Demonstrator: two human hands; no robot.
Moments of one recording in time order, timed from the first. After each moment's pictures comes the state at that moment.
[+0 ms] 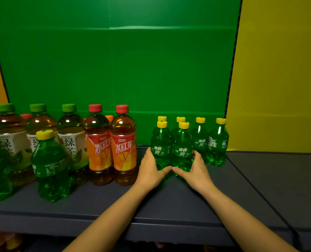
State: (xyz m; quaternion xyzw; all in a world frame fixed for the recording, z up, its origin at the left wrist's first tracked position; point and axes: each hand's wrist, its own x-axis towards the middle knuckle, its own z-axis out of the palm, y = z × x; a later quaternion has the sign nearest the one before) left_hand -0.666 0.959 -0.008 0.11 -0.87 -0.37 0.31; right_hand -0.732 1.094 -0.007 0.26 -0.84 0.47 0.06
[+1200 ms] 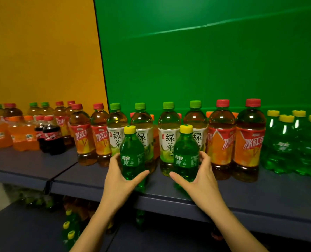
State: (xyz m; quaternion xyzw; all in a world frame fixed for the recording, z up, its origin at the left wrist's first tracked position) left_hand -0.380 0.712 -0.006 0.25 -0.79 -0.36 0.43; right_hand -0.509 0.871 -0.011 0.35 -0.76 0.55 0.05
